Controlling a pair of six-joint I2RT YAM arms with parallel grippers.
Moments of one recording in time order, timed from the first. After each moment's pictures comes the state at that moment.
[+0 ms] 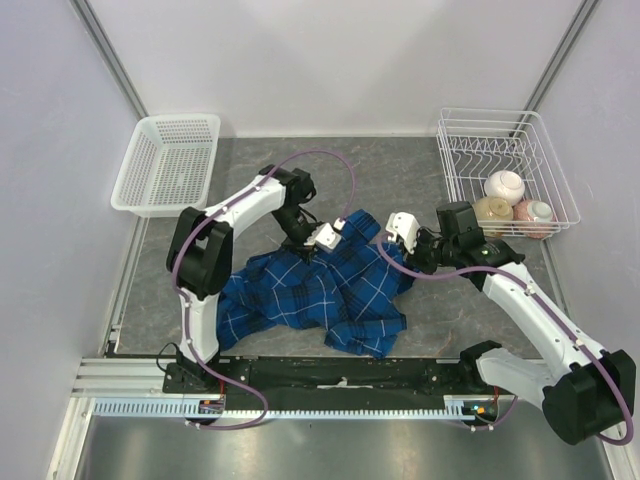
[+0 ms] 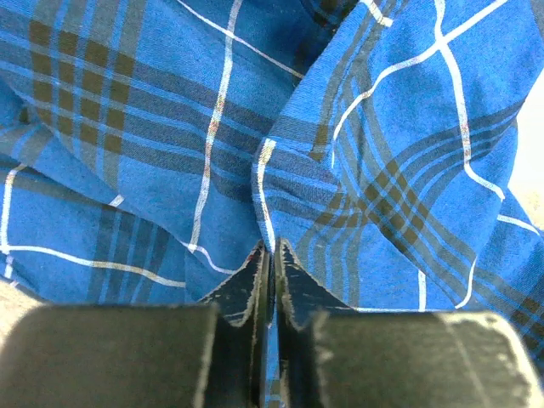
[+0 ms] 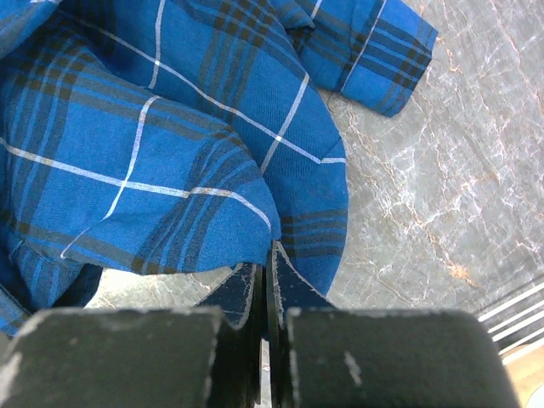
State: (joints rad) left arm -0.52 2.03 1.62 -1.30 0.65 1.62; right arm 0.36 1.06 0.84 -0.61 -0.45 -0.72
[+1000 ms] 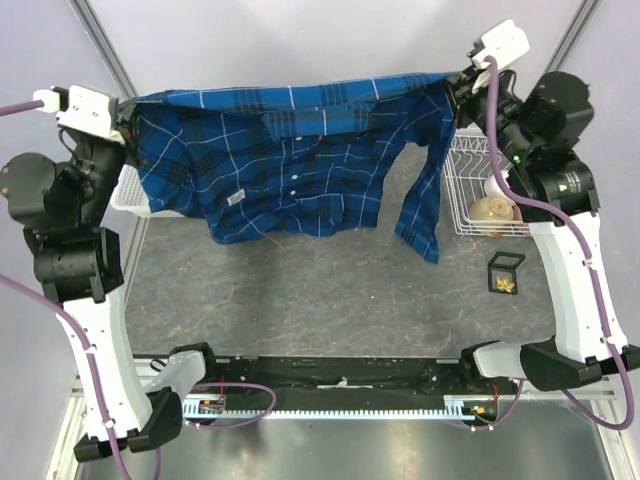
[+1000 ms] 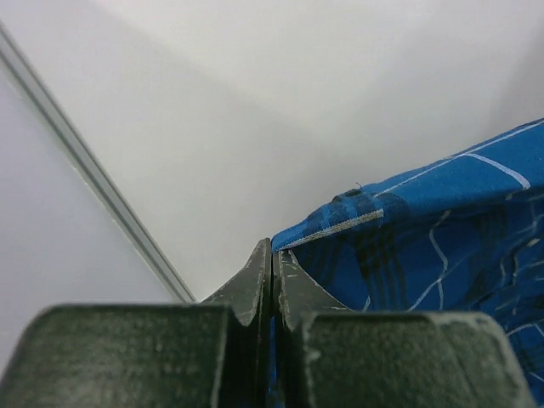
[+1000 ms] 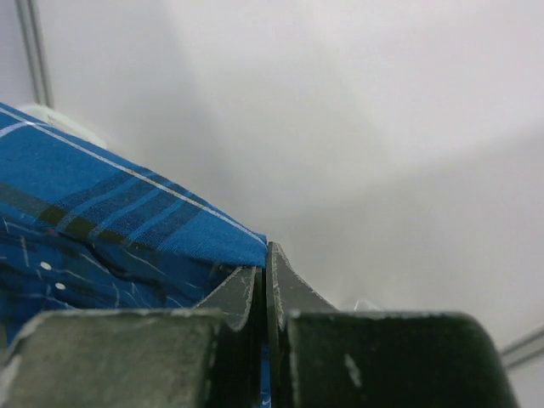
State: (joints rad) left arm 0.17 1.03 1.70 -0.39 0.41 0.23; right arm 0.27 1.33 1.87 -0.44 -0.20 -0.27
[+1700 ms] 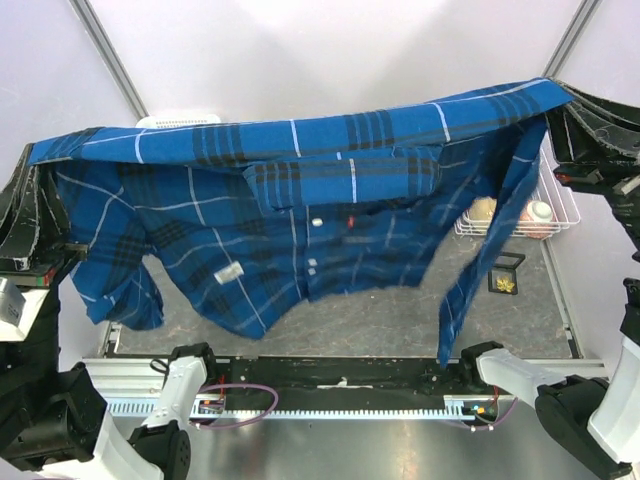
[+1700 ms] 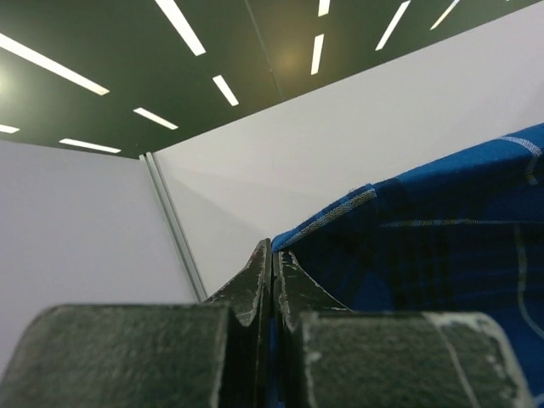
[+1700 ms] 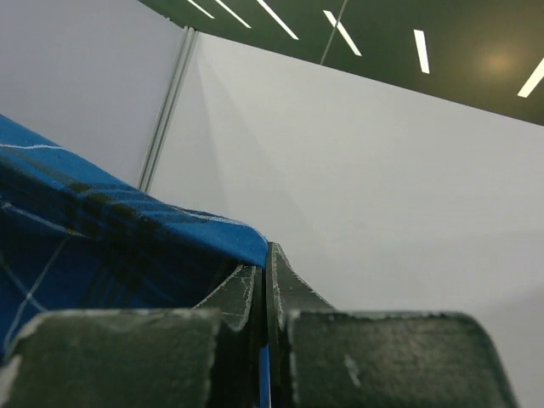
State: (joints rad) left arm 0.17 0.79 1.98 -0.35 0.31 0.18; right arm 0.27 1.09 2.18 -0.46 -0.42 -0.14
